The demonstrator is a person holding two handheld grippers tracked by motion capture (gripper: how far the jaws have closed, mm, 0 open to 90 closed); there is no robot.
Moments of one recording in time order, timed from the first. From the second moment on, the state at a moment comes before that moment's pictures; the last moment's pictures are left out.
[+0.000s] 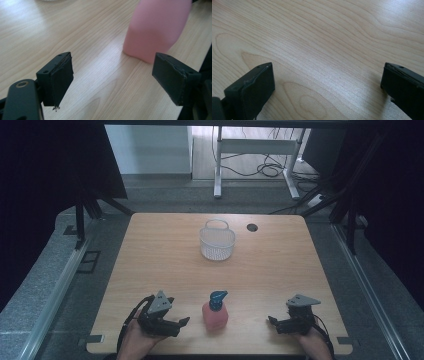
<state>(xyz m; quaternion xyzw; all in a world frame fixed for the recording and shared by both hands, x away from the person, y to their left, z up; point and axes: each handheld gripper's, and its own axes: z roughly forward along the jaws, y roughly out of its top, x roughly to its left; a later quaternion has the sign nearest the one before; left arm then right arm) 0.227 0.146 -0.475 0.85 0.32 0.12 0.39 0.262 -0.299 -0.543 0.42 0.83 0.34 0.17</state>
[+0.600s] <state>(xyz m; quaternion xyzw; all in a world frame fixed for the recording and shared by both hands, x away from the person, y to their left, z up) 0.231 0.119 -0.448 0.86 0.28 0.10 0.42 0.262 -0.299 -0.543 0.42 0.83 0.34 0.17</state>
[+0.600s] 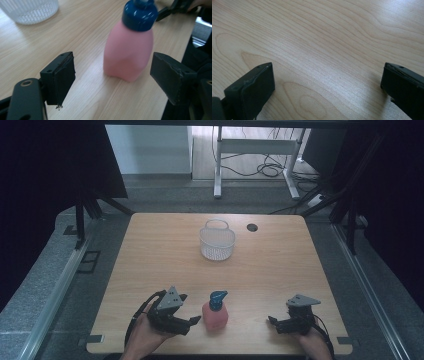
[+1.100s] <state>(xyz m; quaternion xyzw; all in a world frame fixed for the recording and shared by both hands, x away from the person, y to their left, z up) 0.240 0.093 -0.436 0.87 0.24 0.09 0.42 0.262 -0.299 -0.543 0.42 0.83 0.34 0.17</state>
